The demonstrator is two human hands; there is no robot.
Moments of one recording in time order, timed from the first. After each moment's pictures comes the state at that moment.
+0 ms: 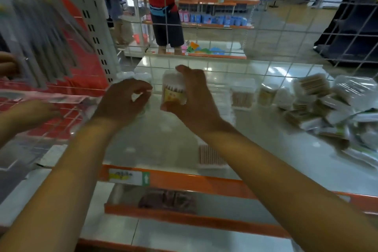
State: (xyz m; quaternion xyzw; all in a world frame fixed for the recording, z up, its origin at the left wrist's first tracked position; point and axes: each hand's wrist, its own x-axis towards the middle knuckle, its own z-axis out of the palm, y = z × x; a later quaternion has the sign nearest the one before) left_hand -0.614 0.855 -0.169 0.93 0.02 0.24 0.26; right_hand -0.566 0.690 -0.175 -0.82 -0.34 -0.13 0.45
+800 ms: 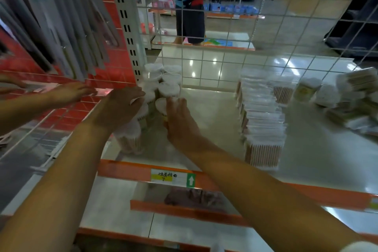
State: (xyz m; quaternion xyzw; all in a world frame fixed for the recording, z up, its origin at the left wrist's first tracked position) left_hand -0.619 0.982 -0.211 0.97 0.02 0.16 0.18; right_hand -0.568 0.824 -0.278 -0.90 -0.32 -0.04 0.28
